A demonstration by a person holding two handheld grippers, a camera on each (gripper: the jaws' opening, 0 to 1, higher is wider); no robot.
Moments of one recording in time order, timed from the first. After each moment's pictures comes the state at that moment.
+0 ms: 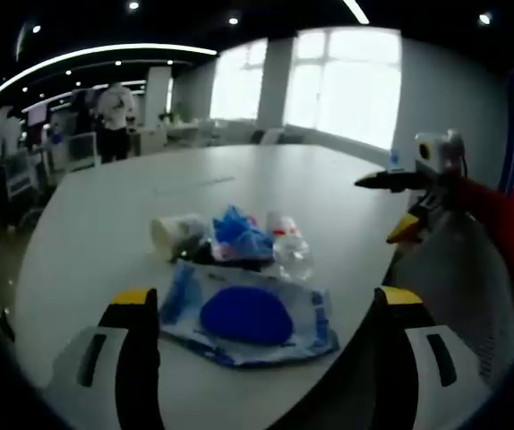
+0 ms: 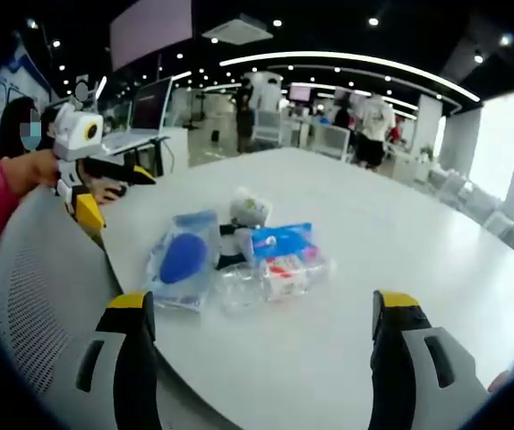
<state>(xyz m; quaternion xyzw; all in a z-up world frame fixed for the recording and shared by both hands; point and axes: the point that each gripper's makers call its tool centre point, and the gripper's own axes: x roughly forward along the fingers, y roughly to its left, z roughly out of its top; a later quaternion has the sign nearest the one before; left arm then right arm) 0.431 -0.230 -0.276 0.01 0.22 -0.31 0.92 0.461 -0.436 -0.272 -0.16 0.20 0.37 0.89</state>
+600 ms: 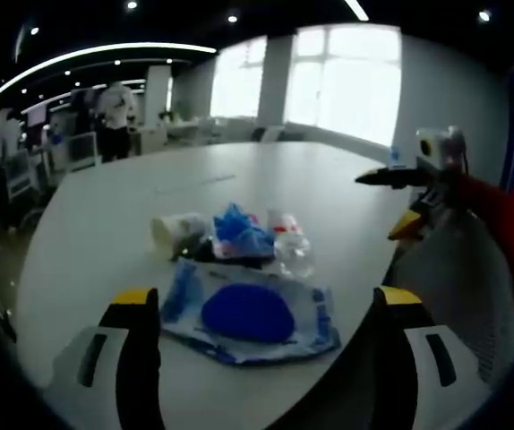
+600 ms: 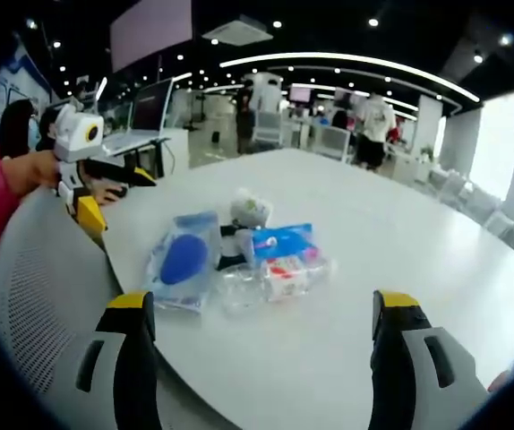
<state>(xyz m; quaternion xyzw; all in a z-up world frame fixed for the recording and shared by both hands) 0.430 -0.229 -0.278 0.01 0.23 -0.31 0.92 0.460 -0.435 -0.272 -0.16 0.20 0.37 0.89</state>
